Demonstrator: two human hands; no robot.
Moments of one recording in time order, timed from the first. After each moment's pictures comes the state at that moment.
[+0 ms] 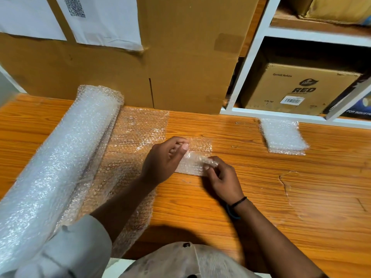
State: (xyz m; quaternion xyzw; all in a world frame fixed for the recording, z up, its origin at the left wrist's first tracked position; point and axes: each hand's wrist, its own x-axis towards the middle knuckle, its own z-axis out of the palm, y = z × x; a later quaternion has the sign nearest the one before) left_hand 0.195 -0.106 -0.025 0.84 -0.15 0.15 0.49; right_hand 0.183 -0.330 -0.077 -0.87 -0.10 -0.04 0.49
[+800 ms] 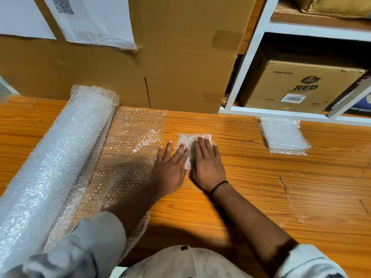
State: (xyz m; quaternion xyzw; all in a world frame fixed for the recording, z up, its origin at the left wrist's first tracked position) left_hand 0.217 -0.119 -0.110 0.98 -0.19 0.00 0.05; right_hand 0.230 -0.292 -0.085 -0.98 -0.16 -0.01 0.10
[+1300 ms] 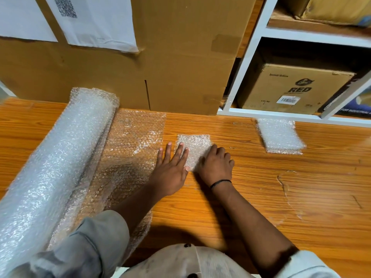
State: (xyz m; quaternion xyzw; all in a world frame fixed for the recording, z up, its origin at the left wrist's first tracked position) left_hand 0.212 -0.117 -0.102 0.98 -0.17 -0.05 0.05; right_hand 0.224 -0.284 -0.061 -0.99 0.09 0.02 0.10
